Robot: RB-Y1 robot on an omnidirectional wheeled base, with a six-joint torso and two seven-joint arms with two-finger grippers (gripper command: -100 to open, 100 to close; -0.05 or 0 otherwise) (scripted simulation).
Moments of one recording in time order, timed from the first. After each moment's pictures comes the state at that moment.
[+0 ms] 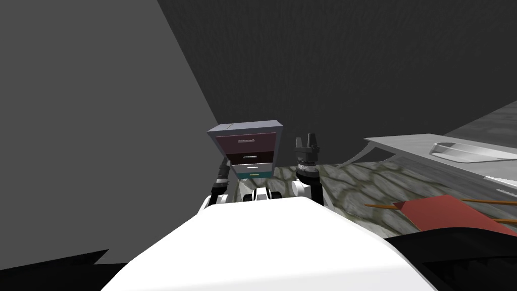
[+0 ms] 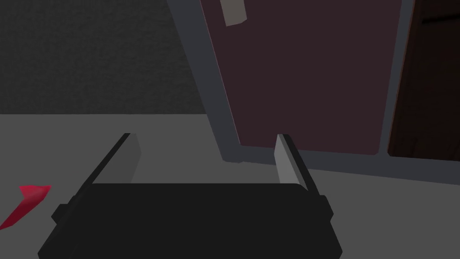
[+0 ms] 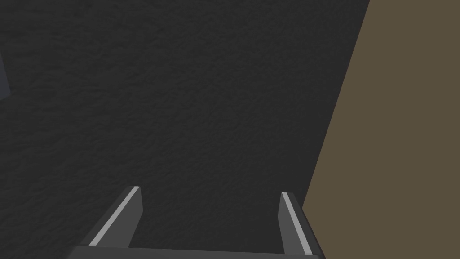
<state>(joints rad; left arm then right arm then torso) 0.40 0.17 -0.03 -1.79 -0.08 -0.61 -0.02 0.46 0.03 0.04 -2.27 0.07 -0.61 -0.03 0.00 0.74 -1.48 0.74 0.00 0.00</state>
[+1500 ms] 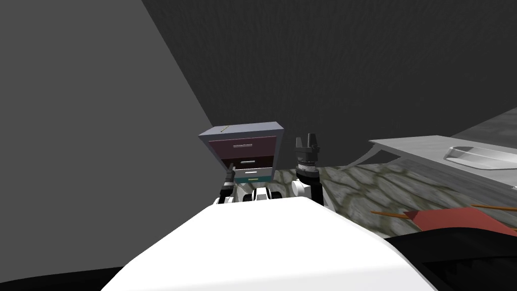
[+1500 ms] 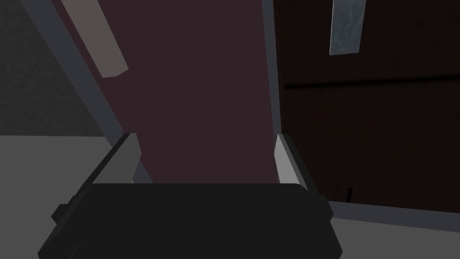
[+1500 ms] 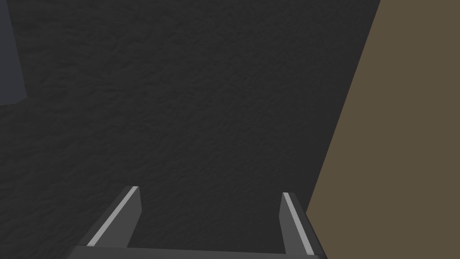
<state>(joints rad) 0.28 0.12 -0.05 -1.38 -0.06 -0.75 -0.04 0.46 0.03 0.04 -2.27 0.07 -0.61 -0.03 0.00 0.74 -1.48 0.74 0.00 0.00</state>
